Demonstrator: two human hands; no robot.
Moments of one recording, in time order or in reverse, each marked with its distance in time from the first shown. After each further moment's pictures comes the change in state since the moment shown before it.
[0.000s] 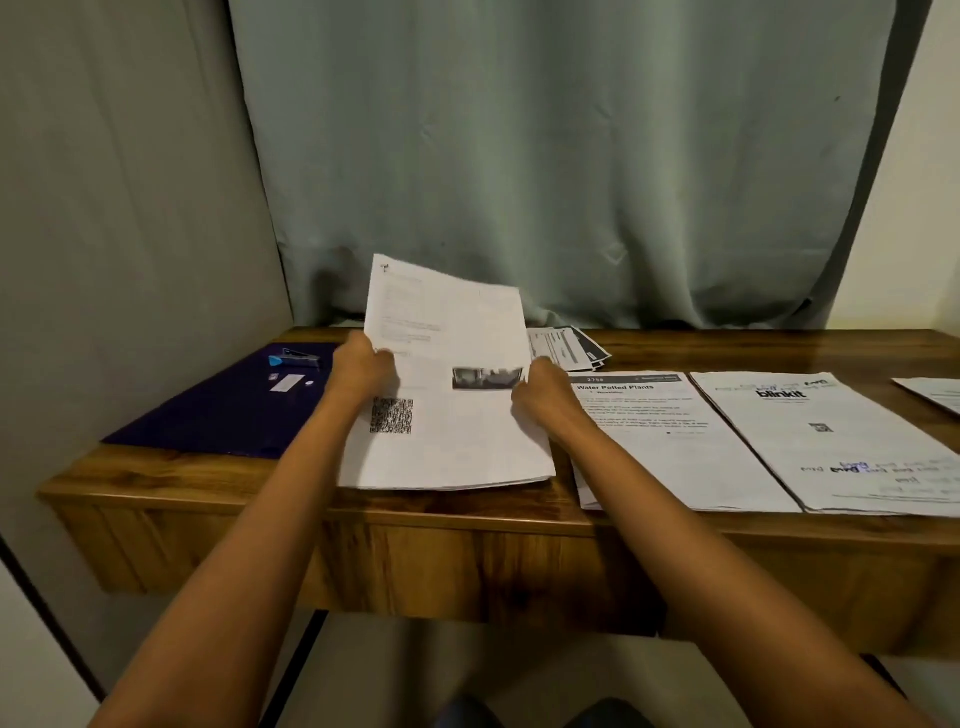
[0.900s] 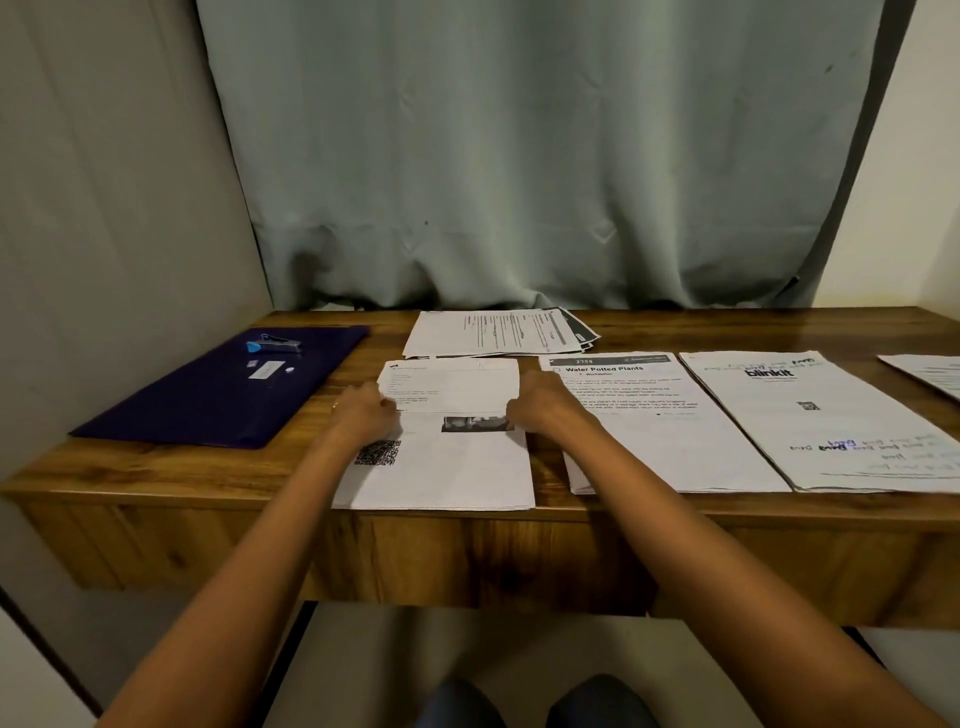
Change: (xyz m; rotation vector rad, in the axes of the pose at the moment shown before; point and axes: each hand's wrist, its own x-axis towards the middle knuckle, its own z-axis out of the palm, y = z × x) left_hand -0.017 -0.045 0.038 0.346 -0.276 0.036; right_hand 0.004 0.027 0.011 -0.307 -0.154 -0.011
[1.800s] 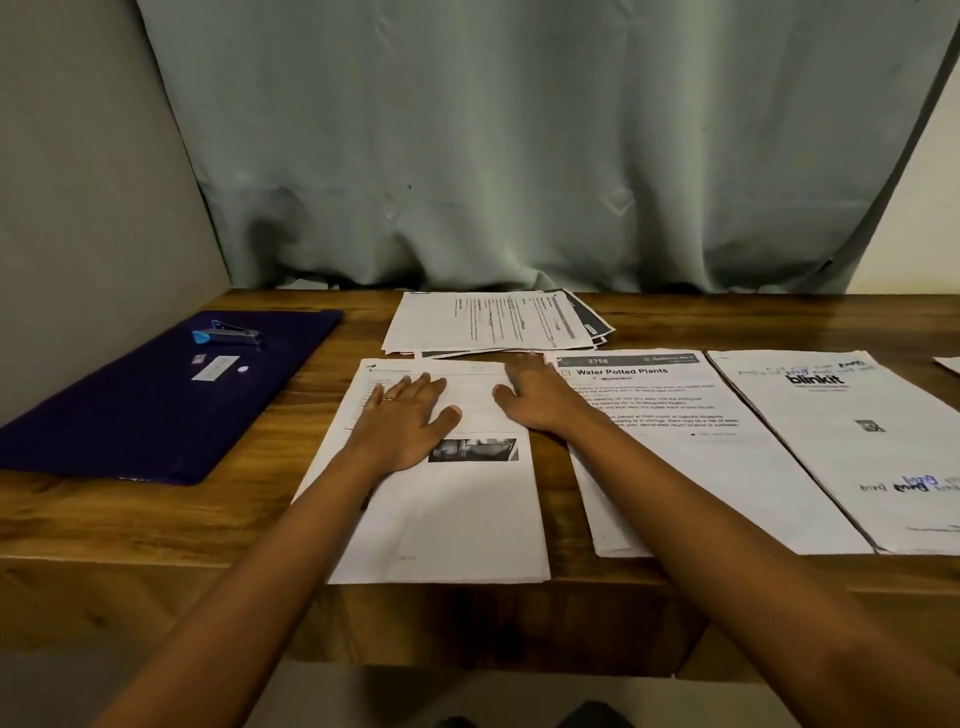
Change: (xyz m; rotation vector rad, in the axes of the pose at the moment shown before) left_hand 0.055 0.017 0.060 0.265 -0.152 0.381; right_hand 0.103 0.041 0.034 -0.106 0.016 -0.286
